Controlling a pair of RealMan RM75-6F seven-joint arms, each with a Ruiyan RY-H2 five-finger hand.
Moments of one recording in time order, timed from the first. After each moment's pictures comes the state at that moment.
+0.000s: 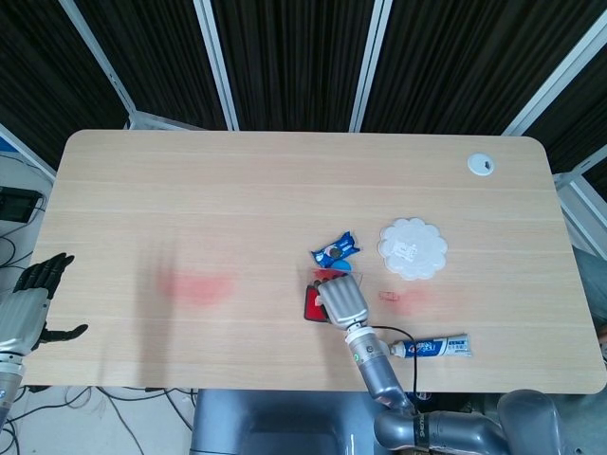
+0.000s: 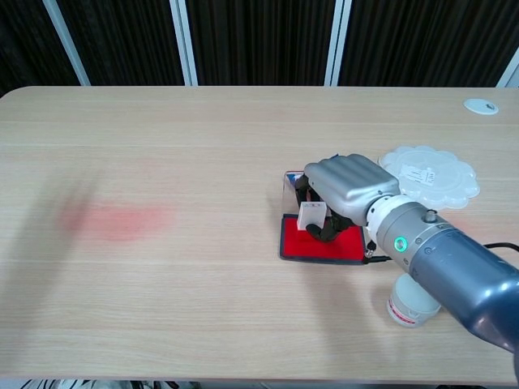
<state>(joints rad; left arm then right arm) -0.19 -1.04 -0.05 -1.76 1.31 1.26 0.01 0.68 -1.95 0.17 -1.33 -1.05 1.13 -0.72</state>
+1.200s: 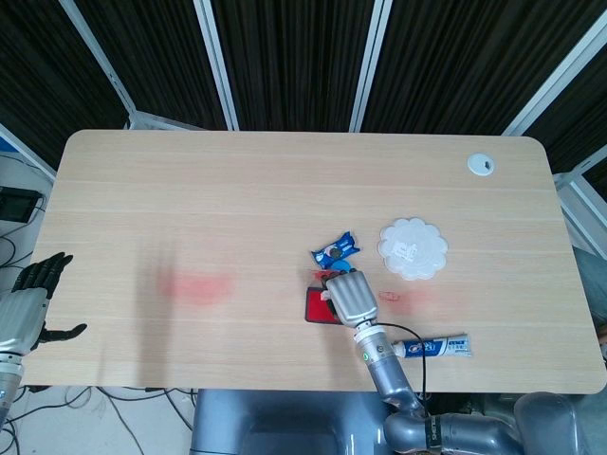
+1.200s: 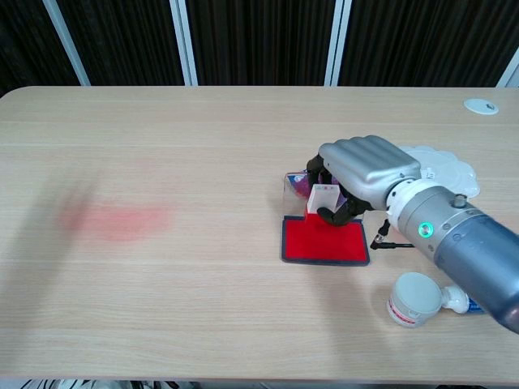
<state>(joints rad) -0.19 -1.05 -0.05 -1.75 1.32 1.27 0.02 0.64 -1.86 0.18 -1.44 -1.10 1.18 -0.73</state>
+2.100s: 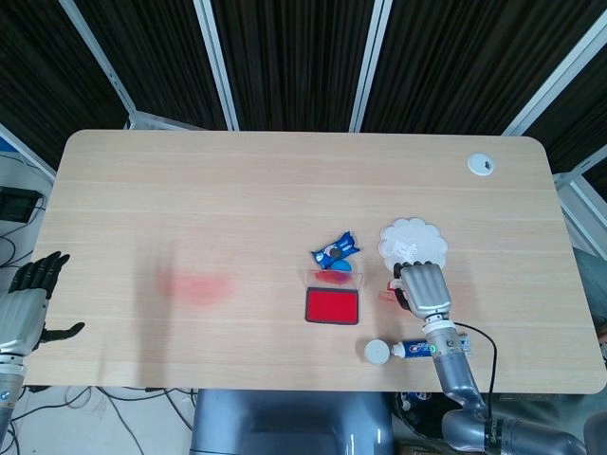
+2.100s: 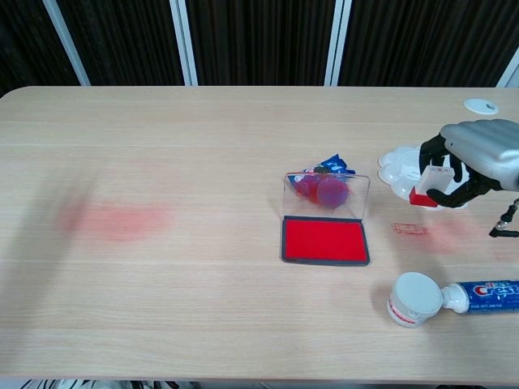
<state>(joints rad) -0.18 -1.09 -0.06 -1.73 1.30 1.31 0.10 0.52 -1.62 0.14 -1.43 -1.11 1.20 -0.54</state>
